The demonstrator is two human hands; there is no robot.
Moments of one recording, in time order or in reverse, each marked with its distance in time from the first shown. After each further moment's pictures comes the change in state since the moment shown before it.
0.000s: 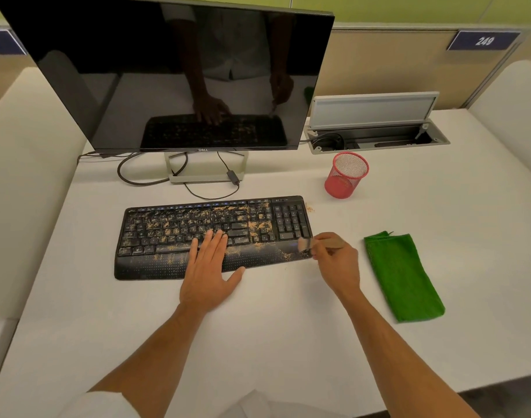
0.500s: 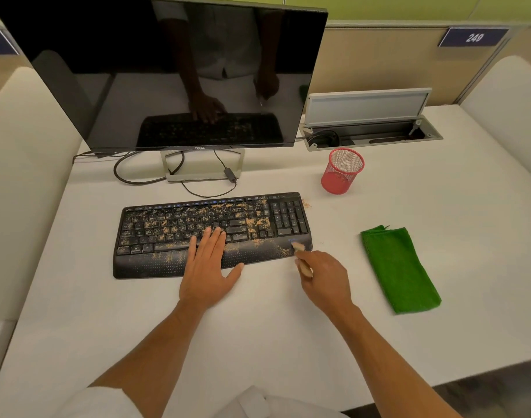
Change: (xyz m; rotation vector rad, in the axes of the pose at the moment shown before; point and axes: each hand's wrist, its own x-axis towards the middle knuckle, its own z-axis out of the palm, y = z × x) left_hand -0.001 0.000 0.000 -0.001 0.005 0.005; right_hand -0.034 0.025 0.015 -0.543 -0.005 -0.532
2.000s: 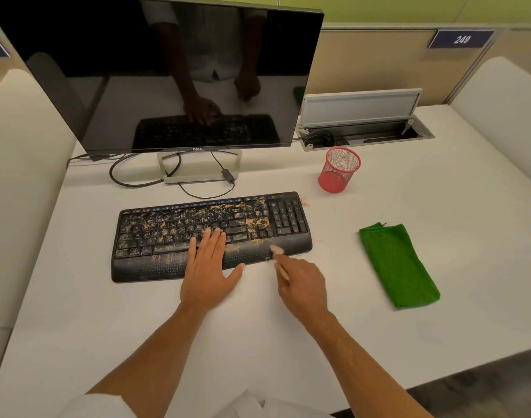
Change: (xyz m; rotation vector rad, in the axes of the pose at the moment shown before) left_hand 0.000 -0.001 0.002 0.010 0.008 0.005; right_hand -0.009 -0.050 0.017 0.020 0.007 0.011
